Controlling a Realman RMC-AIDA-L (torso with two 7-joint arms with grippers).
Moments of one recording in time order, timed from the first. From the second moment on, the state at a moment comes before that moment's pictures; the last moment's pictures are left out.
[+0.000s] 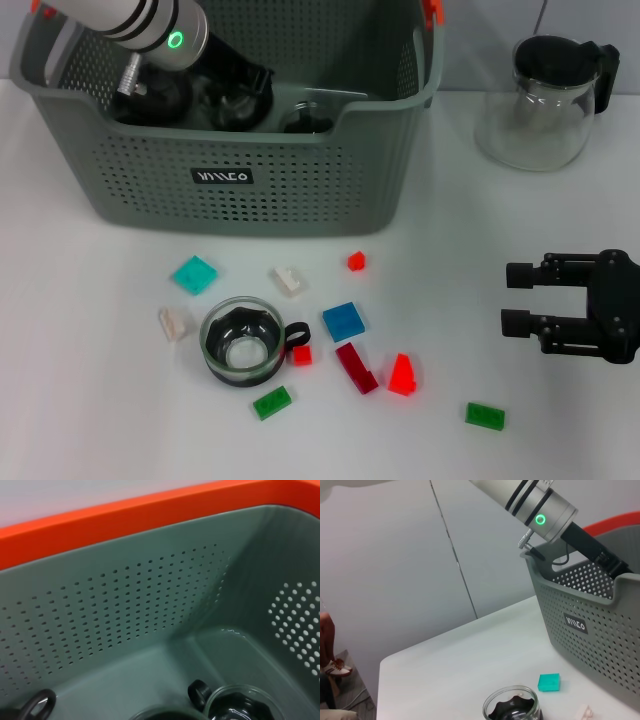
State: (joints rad) left arm -1.12 -2.01 0.96 0.55 2.71 0.93 -2.56; right arm 0.42 2.04 -0.73 -0.80 -1.97 -1.81 1.47
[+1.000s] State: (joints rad) left arm -0.65 -2.01 0.54 0.88 1.71 1.80 -1.91; right arm 0.42 2.04 -0.72 -0.80 -1.97 -1.82 1.47
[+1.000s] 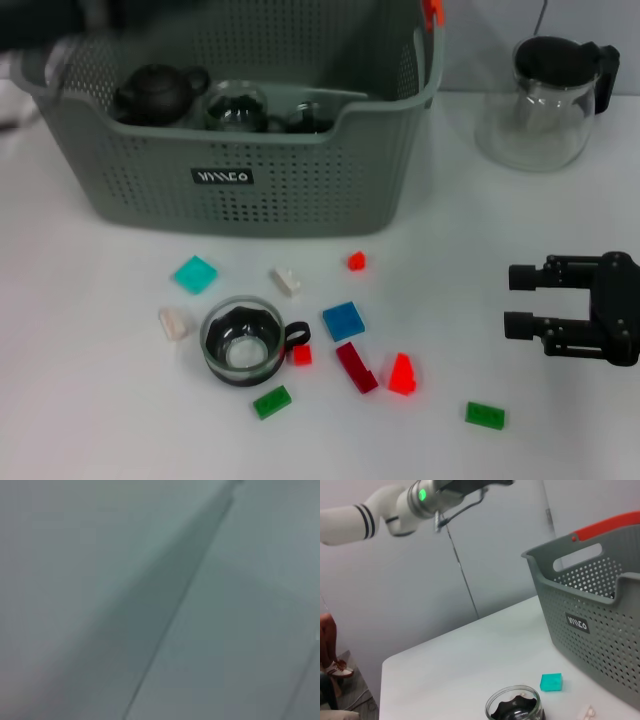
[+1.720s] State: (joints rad) left arm -0.52 -2.13 0.77 1.17 2.39 1.81 -1.87; right arm 0.42 2.04 -0.72 -0.80 -1.97 -1.82 1.48
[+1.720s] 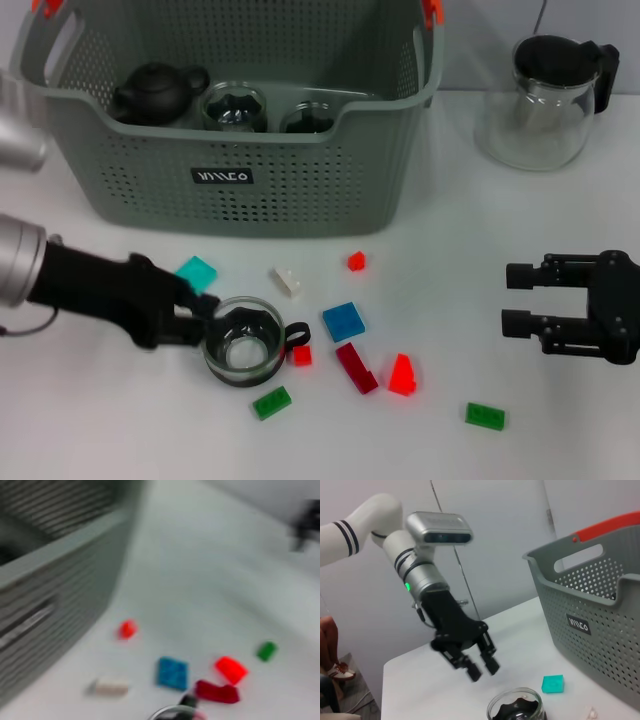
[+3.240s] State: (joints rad) left arm -0.72 -2.15 1.07 1.07 2.78 1.62 -2.54; right arm 0.44 2.04 -0.72 -0.80 -1.97 -1.82 1.49
